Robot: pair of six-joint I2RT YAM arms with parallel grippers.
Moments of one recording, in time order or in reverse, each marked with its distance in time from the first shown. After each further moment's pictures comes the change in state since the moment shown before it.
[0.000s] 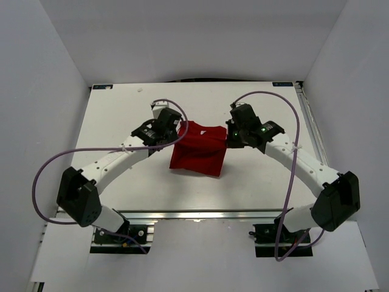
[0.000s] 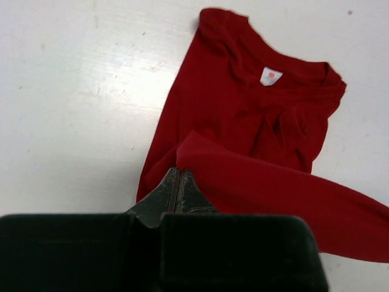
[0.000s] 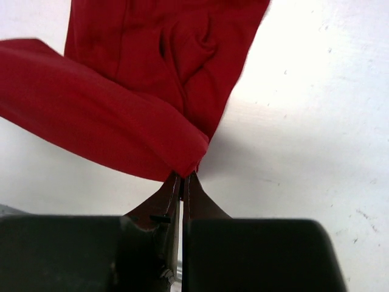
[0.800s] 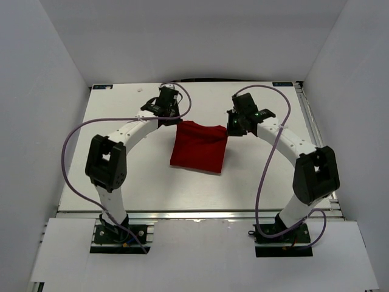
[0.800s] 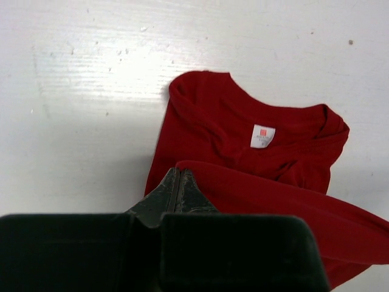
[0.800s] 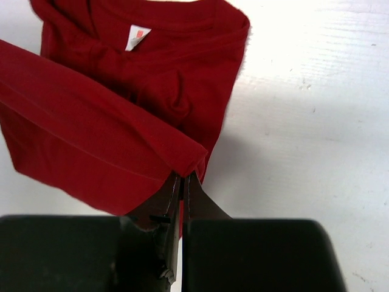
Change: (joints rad) left arm 0.197 0.402 0.309 0.095 0.272 0.194; right arm -0.161 0.247 0.098 0.126 -0.102 -0.051
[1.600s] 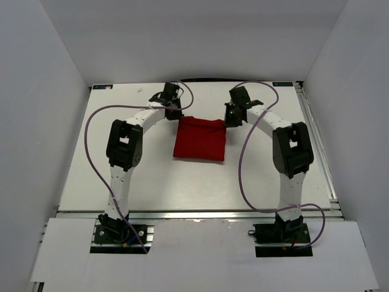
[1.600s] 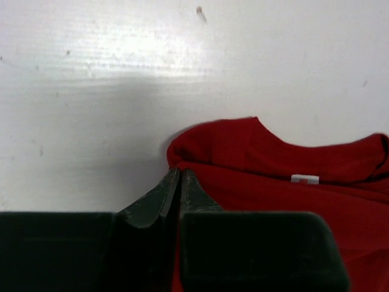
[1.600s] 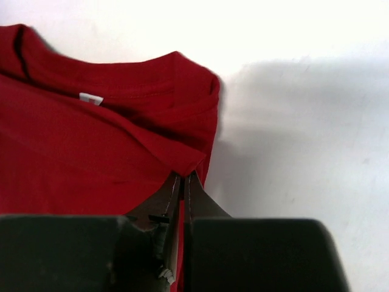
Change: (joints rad) left arm 0.083 0.386 0.310 0.007 0.113 0.101; right arm -0.093 0.380 0.235 0.101 -0.032 -0.027
